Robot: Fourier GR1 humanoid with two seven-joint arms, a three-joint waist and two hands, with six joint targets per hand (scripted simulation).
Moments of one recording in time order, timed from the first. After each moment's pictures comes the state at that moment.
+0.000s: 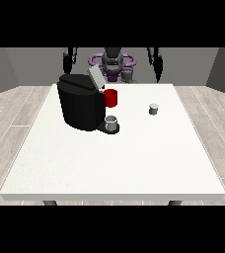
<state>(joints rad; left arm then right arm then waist) -0.02 0.12 -0.05 -1.53 0.00 0.00 0.00 0.04 -0.12 0.00 -1.59 0.00 0.00 0.04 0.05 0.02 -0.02</state>
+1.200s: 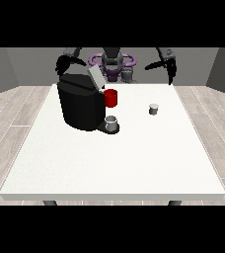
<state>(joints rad) -0.21 0.34 0.14 -1.32 0.01 -0.16 -0.13 -0.03 -0.02 -0.04 -1.58 -0.02 -0.09 -0.08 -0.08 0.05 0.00</state>
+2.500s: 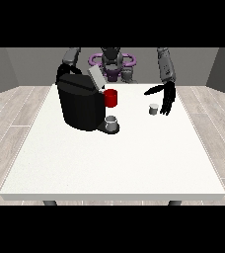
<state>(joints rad) -0.53 0.42 0.13 -0.78 -0.23 -0.11 -0.17 -0.20 -0.03 -0.02 -1.49 0.04 -0.15 -0.01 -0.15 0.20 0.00</state>
